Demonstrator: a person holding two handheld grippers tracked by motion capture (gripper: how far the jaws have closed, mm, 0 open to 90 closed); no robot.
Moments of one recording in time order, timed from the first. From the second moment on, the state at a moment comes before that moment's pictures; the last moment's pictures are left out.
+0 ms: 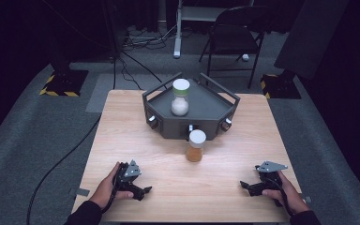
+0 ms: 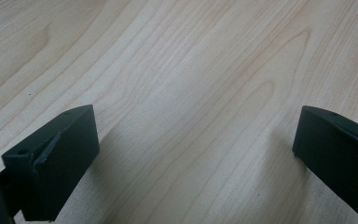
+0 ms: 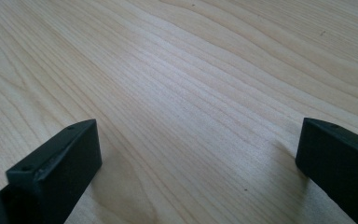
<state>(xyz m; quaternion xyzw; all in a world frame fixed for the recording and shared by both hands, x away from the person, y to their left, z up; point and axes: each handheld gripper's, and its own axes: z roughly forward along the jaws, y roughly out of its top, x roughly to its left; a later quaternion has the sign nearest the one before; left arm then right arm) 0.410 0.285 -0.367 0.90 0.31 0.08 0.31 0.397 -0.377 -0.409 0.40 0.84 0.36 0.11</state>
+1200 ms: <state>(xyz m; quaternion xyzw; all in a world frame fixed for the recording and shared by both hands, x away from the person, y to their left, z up) 0.409 0.285 -0.368 0.90 0.31 0.08 0.31 0.386 -0.369 -0.400 0.40 0.83 0.37 0.15</state>
